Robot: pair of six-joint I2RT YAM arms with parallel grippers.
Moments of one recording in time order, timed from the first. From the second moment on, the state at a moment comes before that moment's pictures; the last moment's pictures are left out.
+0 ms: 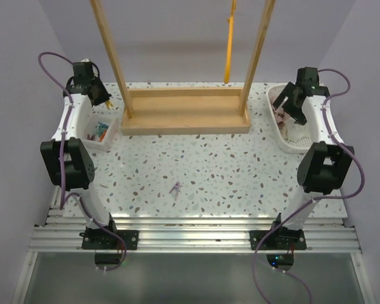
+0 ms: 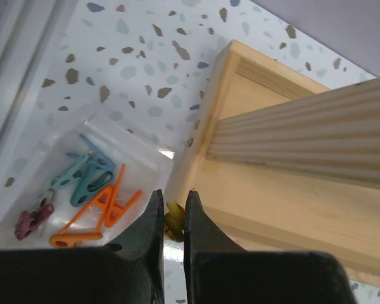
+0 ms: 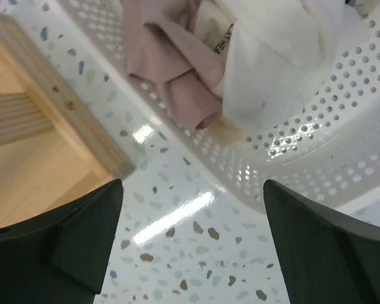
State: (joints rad) left arm 0.12 1.88 1.74 -0.58 0.01 -0.38; right arm -0.14 1.87 1.75 -0.86 0.18 0.54
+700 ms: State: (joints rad) left arm 0.16 1.88 1.55 -0.68 -0.21 -0.34; right arm 0.59 1.56 1.50 -0.82 -0.06 0.41
